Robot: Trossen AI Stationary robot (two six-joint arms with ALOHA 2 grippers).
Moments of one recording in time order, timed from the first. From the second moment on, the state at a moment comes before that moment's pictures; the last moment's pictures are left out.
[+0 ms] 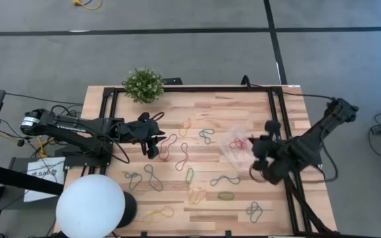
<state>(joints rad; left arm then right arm) -0.07 1.10 0.82 -0.39 -0.29 -0.24 0.66 1.21 1.14 -1.41 0.88 0.67</state>
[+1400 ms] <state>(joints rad) -0.07 1.10 0.82 -0.41 -0.30 -0.22 -0.07 1.59 0.90 -0.88 0.32 0.05</state>
